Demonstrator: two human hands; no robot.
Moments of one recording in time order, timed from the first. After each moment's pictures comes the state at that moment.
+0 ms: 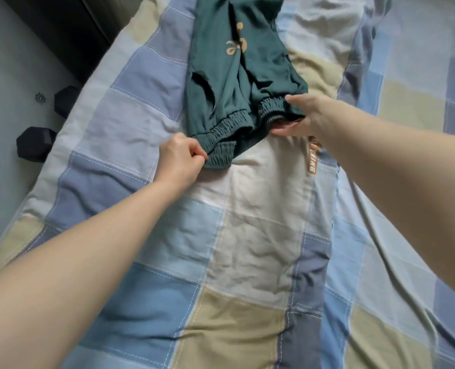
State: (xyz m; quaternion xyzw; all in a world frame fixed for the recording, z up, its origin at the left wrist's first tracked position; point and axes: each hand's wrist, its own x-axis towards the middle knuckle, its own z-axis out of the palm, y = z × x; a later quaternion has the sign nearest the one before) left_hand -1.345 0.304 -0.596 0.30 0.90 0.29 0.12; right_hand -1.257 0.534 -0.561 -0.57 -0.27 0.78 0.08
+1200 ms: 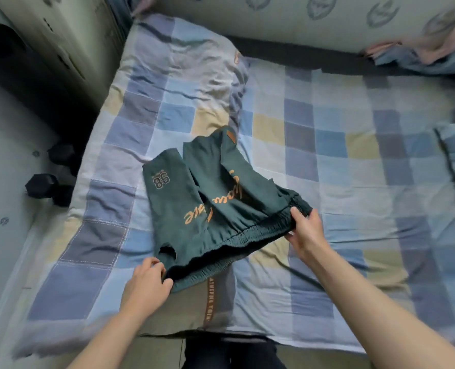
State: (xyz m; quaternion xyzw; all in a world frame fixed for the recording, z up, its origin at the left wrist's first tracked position) left_hand -1.109 0.069 -0.379 0.33 0.88 0.02 0.34; right_hand -0.899 0.329 -0.319 -0.63 -0.28 0.66 0.29
